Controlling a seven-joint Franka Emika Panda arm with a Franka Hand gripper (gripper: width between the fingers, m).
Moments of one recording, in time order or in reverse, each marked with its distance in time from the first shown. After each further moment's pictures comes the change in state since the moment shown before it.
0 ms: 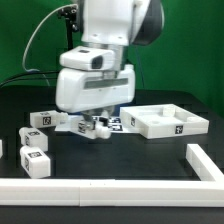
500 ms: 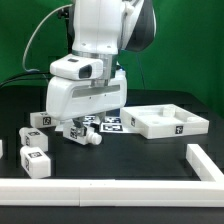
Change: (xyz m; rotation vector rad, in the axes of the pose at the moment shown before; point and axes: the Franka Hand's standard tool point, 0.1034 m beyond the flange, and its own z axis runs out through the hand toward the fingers) arm -0.008 -0.003 0.014 0.016 -0.016 0.010
